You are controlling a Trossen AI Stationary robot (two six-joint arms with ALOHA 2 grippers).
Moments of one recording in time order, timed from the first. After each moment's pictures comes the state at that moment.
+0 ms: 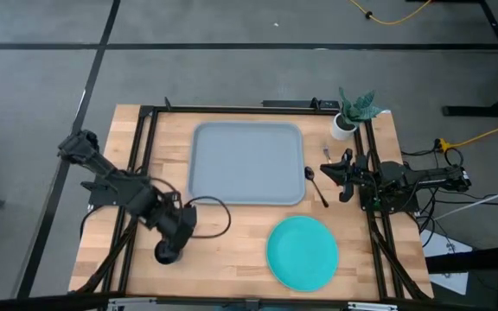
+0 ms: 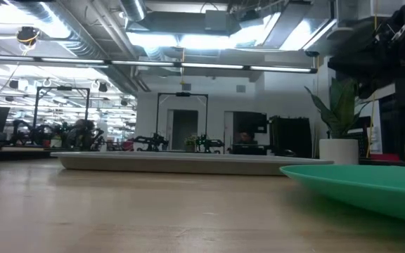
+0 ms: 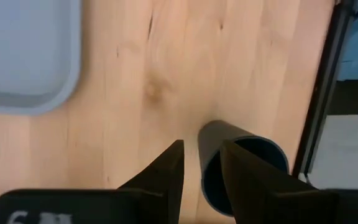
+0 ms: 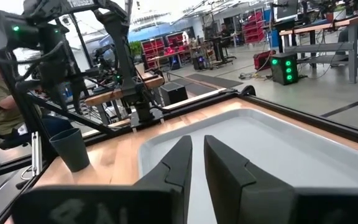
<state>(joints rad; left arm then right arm) -0.62 1.44 1.31 -1.20 -0.03 -0.79 0.13 0.02 0.01 0.08 0.36 0.26</state>
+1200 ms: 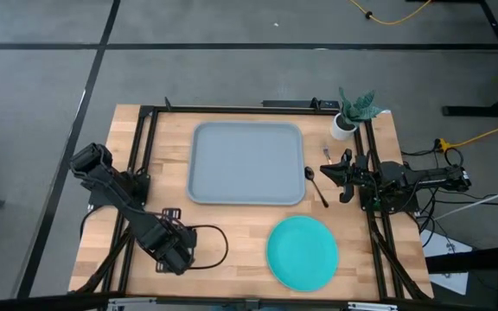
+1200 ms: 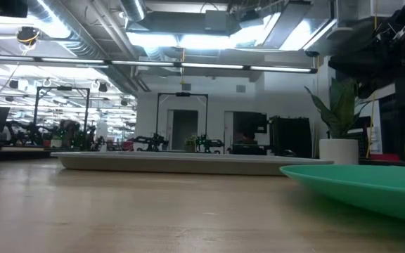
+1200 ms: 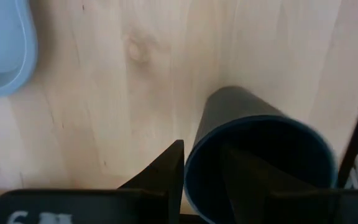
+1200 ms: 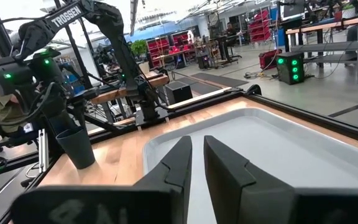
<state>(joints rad) -0.75 1.65 1.30 -1.22 -0.04 -0.80 0.13 0.02 0.01 0.08 0.34 0.26</state>
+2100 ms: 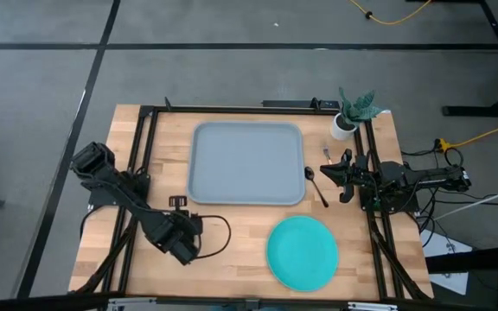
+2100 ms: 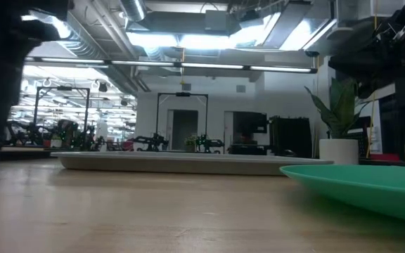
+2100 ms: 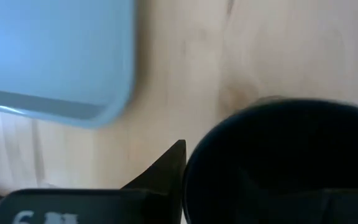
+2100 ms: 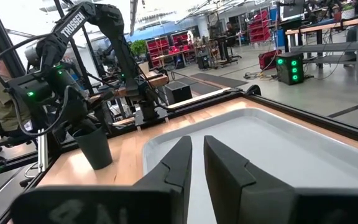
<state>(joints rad) -0.69 1.65 1.14 -1.13 -0.37 -0.80 0.13 0.02 0.01 0.08 0.34 0.25</state>
